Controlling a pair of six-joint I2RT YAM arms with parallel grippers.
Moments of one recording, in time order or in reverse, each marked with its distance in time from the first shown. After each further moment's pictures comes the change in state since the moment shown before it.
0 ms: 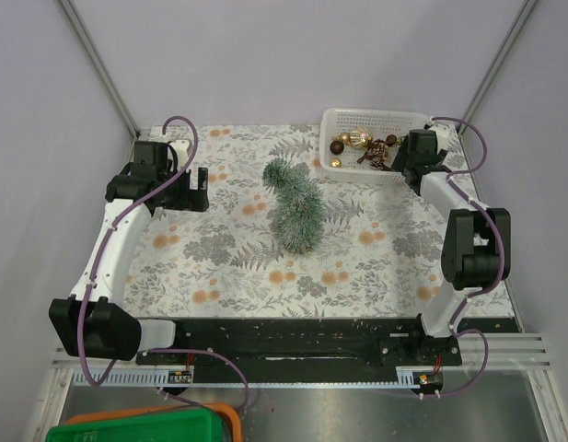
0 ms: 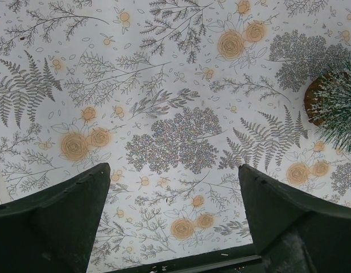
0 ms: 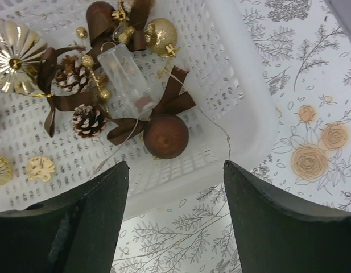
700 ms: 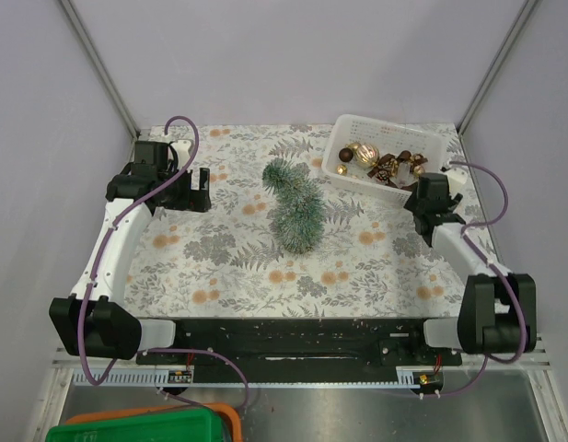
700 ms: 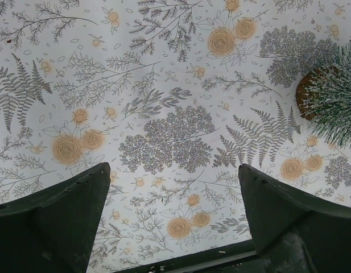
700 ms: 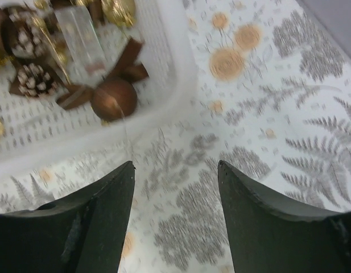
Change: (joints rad) left arm 0.000 0.005 0.000 -0.002 0.035 0.006; right arm -0.008 -0.401 -0.451 0.035 0.119 0.064
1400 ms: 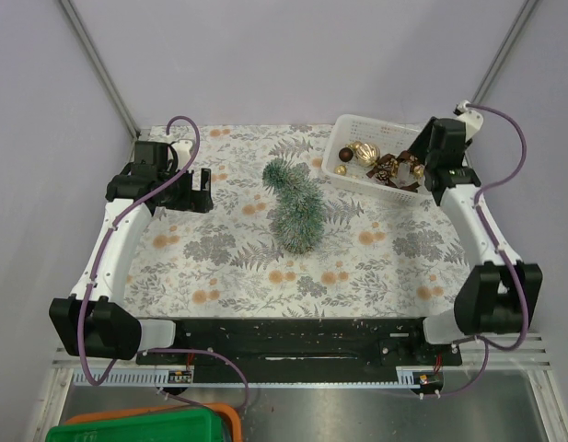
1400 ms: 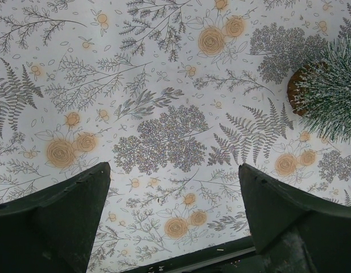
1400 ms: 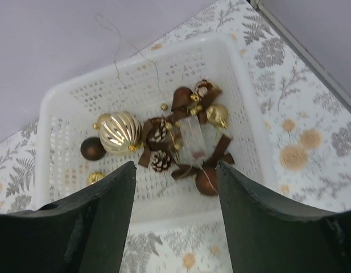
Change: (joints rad) left arm 0.000 -0.002 0.000 0.000 0.040 0.013; right arm -0.003 -0.014 0.368 -0.163 -0.129 0.038
